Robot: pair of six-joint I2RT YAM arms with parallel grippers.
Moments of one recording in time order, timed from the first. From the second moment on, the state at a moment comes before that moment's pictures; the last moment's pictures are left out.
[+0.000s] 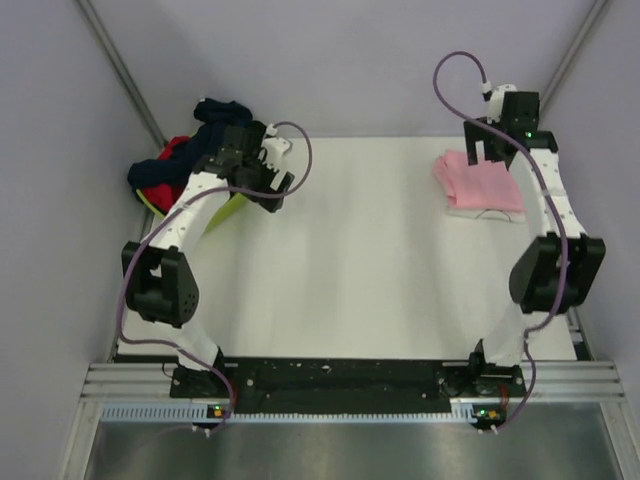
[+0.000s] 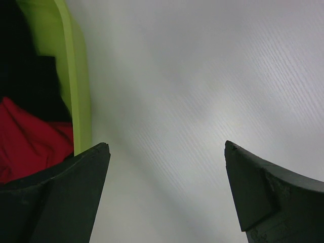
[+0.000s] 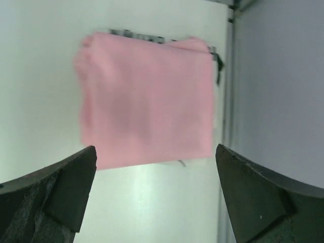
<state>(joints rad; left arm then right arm) -0.24 1.75 1.58 -0.73 0.18 0.37 -0.07 1.90 1.88 -0.72 0.23 -0.27</state>
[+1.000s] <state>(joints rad) -0.15 1.26 0.35 0.56 -0.04 0.08 0.02 0.89 0.21 0.46 0.03 0.08</state>
